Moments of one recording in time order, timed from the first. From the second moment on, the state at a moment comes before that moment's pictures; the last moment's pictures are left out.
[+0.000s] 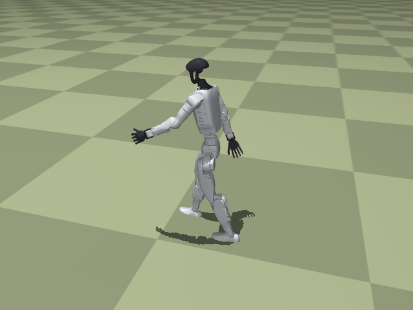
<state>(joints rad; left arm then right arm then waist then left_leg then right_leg) -0.80 0.42 -0.33 1.03 -0.52 -0.04 -0.03 0.18 -0.28 0.37 1.37 -0.09 0.11 0.21 -0.18 0.00 0.19 0.21 -0.09 0.00 0.08 -0.42 -0.01 -0.27 -0.16 -0.21 0.01 0.09 0.17</state>
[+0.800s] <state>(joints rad) 0.34 0.26 -0.13 1.33 -0.26 0.06 -0.18 -0.76 -0.42 0.32 0.95 -0.08 0.02 -0.14 0.35 -0.04 0.19 -0.24 0.03 0.40 -0.09 -0.14 -0.13 0.29 -0.03 0.08 0.02 -0.20 0.11</state>
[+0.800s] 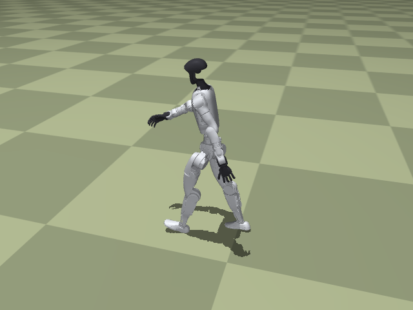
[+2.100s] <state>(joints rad) 0.32 0.32 -0.06 1.32 -0.35 0.07 -0.05 -1.12 -0.75 0.90 0.25 -0.65 -0.08 -0.11 0.38 -0.07 0.17 -0.20 0.01 0.29 0.03 -0.11 -0.04 0.17 -0.04 0.02 0.01 -0.19 0.10</state>
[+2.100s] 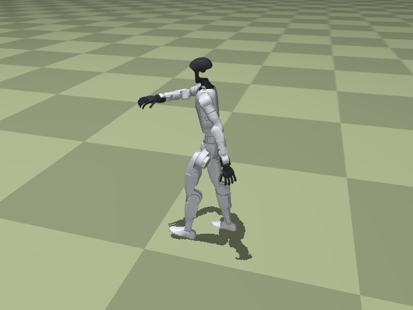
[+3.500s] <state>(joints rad) 0.27 0.34 -0.16 1.24 -0.28 0.11 -0.15 -1.60 -0.81 0.91 -0.43 -0.45 -0.13 0.03 0.24 -0.20 0.10 -0.32 -0.13 0.21 0.80 -0.30 0.14 0.01 -0.18 -0.09 0.00 -0.16 0.16</state>
